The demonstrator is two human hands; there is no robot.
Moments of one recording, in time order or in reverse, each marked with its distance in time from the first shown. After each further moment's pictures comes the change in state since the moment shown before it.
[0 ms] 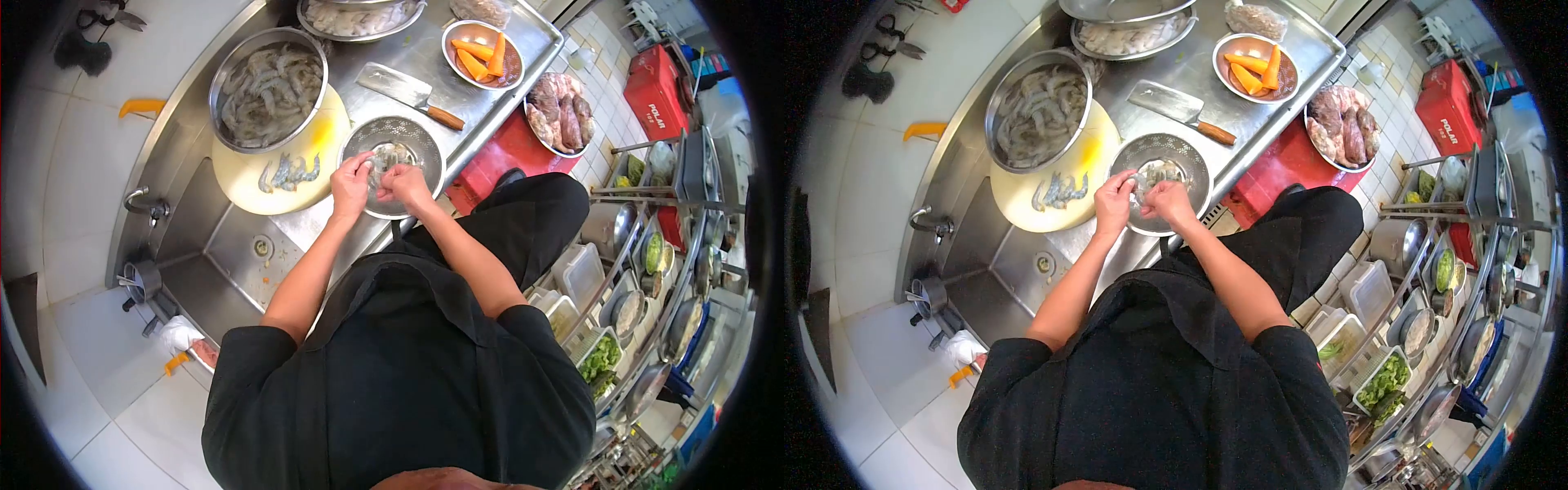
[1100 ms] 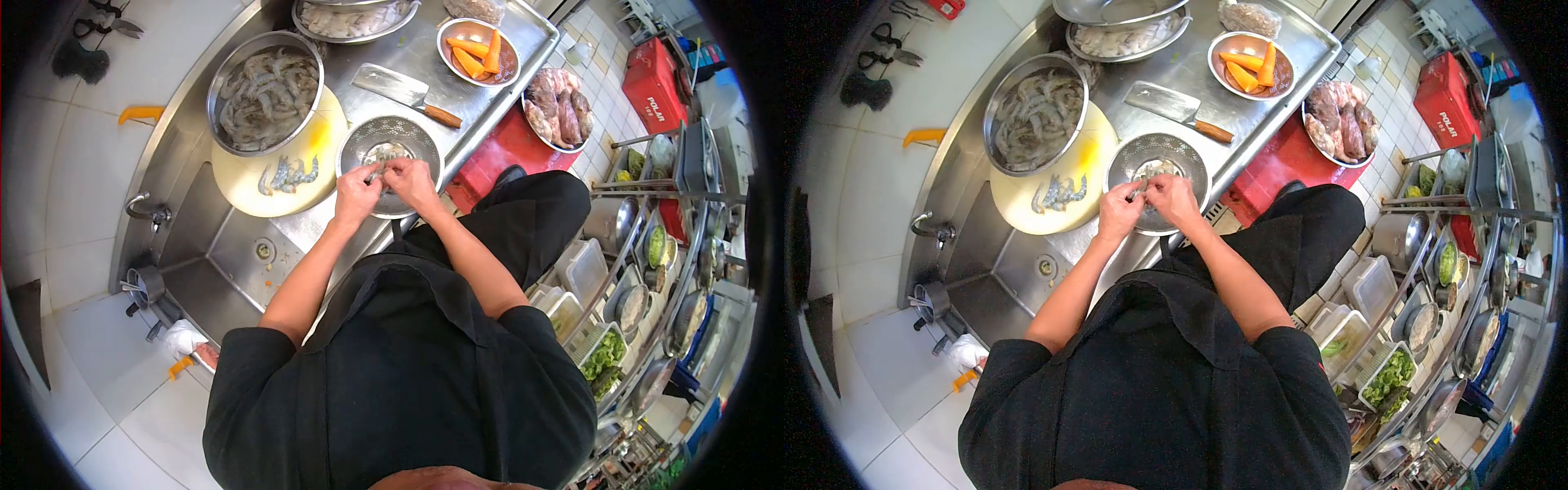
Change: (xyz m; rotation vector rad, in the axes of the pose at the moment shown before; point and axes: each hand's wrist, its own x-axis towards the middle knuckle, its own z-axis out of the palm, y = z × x) left_hand -0.014 0.027 -0.003 0.245 -0.148 0.058; right_hand -0.018 -0.021 -0.003 -0.580 0.132 -0.527
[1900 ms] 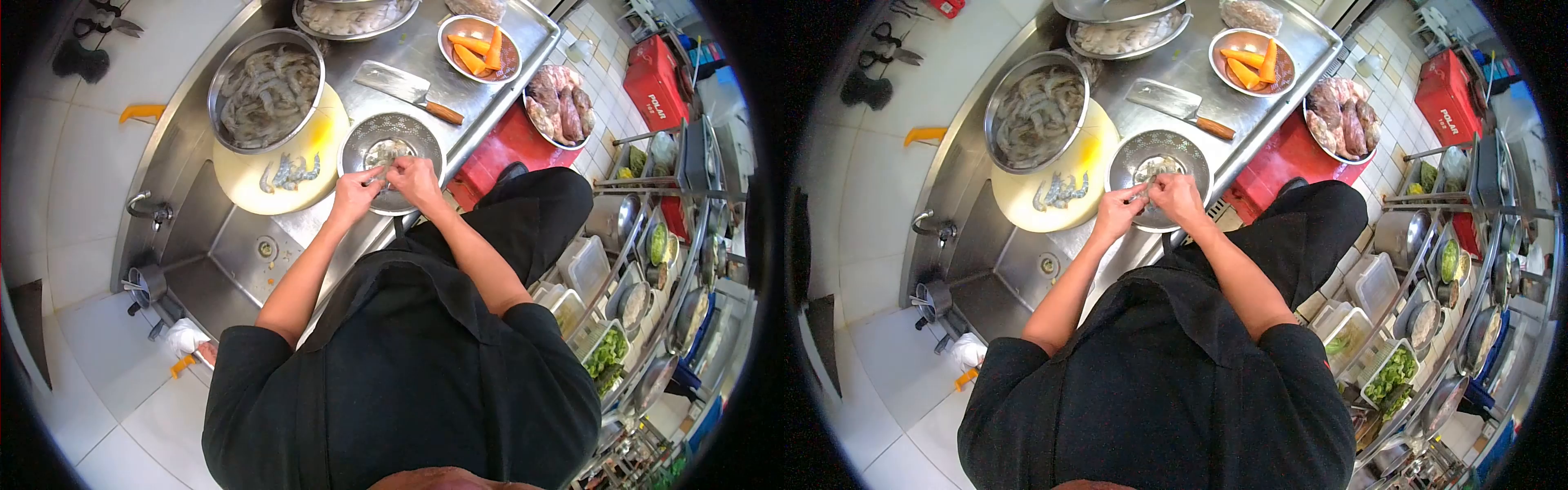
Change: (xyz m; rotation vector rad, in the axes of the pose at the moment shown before) left_hand -0.005 -0.017 -0.010 -0.155 -0.239 -0.173; right_hand -0.004 -0.009 -0.007 -0.189 -0.013 -0.032
